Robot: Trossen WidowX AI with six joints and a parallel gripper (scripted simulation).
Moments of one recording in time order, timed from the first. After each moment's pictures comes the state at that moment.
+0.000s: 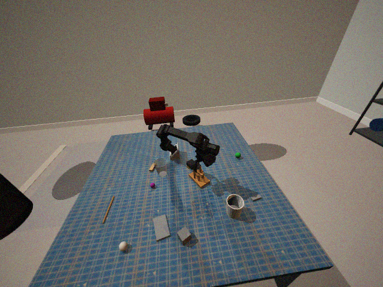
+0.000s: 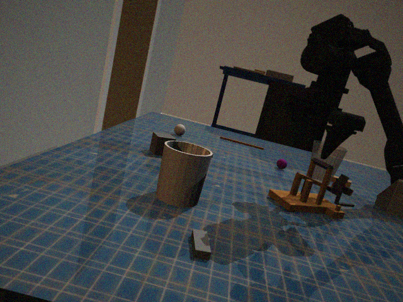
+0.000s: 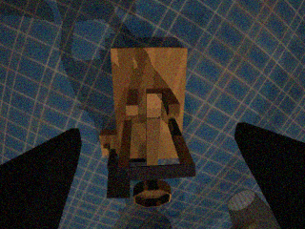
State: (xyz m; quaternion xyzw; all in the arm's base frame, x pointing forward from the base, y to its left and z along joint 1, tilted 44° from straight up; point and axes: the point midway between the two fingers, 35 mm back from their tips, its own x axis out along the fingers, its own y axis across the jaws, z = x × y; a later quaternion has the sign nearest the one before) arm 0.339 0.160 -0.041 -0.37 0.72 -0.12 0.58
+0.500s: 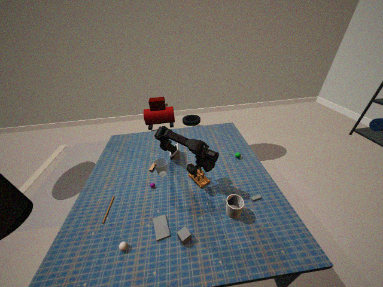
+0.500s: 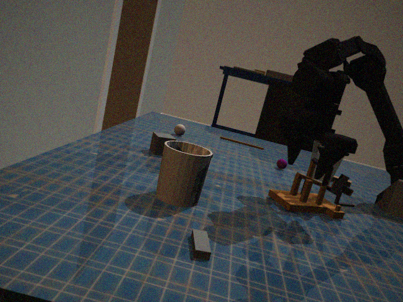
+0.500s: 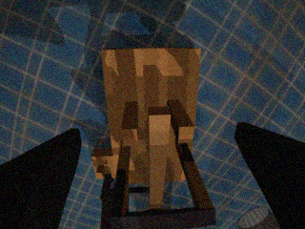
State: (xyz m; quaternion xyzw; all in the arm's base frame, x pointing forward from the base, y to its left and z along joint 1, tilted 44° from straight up) arm 0.334 0.128 -0.074 -0.37 0.72 -0.13 0.58
